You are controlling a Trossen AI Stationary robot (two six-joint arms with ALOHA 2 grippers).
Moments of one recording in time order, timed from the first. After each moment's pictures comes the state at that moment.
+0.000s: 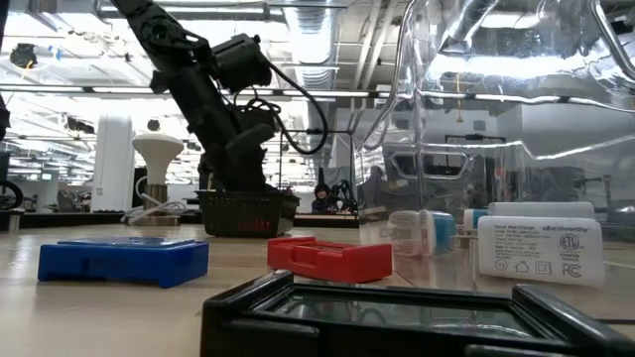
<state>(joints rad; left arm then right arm) 0.22 1.60 0.79 -0.13 -0.19 -0.33 0.90 1.36 1.45 -0.54 1.35 1.14</state>
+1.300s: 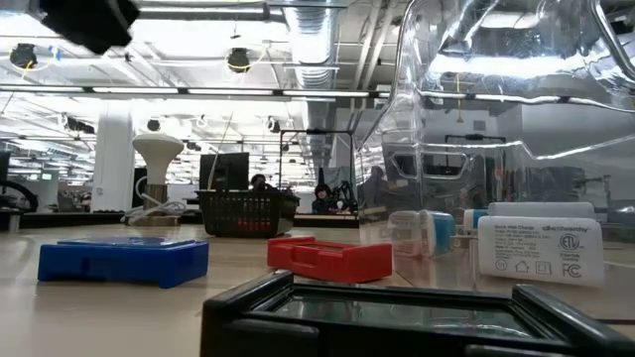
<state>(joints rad) -0.76 1.36 0.79 -0.15 -0.49 -0.47 0.90 1.36 1.45 -0.55 1.33 1.12</state>
